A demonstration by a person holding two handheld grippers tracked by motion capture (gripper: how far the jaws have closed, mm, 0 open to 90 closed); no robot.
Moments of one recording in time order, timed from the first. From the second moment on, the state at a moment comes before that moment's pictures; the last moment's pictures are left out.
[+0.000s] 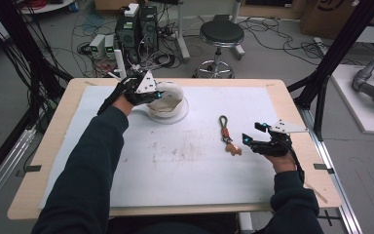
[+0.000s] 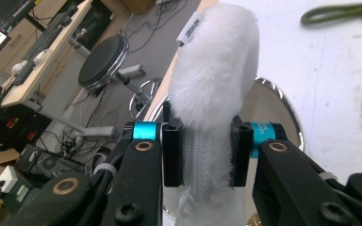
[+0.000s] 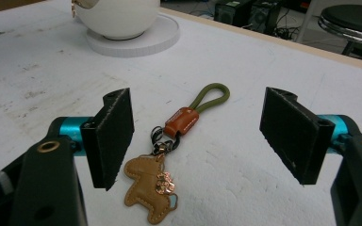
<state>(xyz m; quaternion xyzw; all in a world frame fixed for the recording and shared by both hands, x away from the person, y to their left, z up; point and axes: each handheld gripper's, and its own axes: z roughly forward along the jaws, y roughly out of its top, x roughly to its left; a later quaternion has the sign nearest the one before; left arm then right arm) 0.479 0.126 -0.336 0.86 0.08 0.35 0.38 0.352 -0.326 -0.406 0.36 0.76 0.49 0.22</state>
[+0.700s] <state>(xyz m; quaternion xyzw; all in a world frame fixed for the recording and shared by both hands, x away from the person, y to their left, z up) 0.493 0.121 -0.359 0.87 0.11 0.32 0.35 0.352 -0.331 -0.408 0.37 0.76 0.49 0.22</state>
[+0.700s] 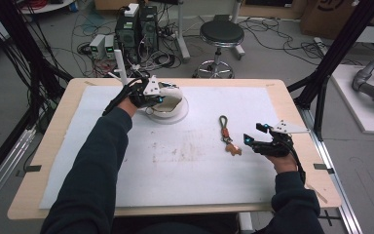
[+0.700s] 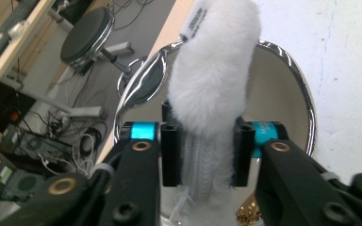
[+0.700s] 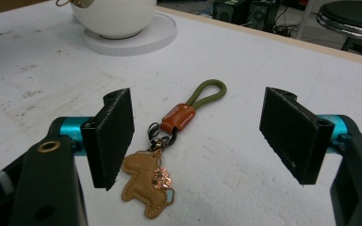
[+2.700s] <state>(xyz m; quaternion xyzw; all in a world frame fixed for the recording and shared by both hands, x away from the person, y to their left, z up) 0.369 0.232 -0.398 0.68 0.39 0.25 0.57 0.352 -0.321 -0.408 0.39 0.76 0.46 0.23</state>
